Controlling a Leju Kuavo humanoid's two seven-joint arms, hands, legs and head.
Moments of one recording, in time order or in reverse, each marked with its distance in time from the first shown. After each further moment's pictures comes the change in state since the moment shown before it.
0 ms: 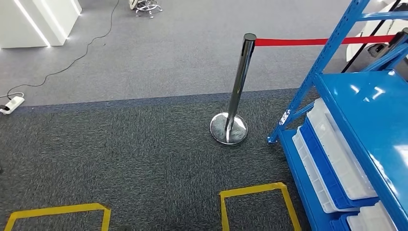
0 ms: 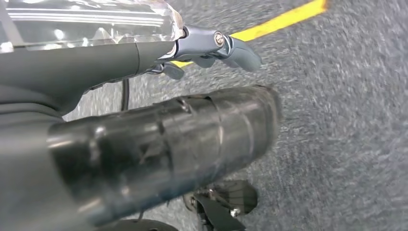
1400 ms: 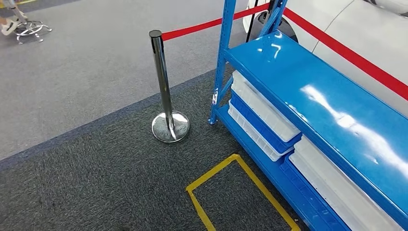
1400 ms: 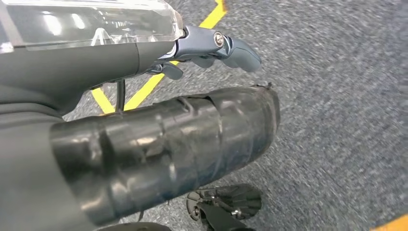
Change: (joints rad) left arm -0.001 0.004 0.002 0.000 -0.006 0.002 0.000; right arm 0.006 -0.001 -0.022 0.000 -0.001 0.003 0.008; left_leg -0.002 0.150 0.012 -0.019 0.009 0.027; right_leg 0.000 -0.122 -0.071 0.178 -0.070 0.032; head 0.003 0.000
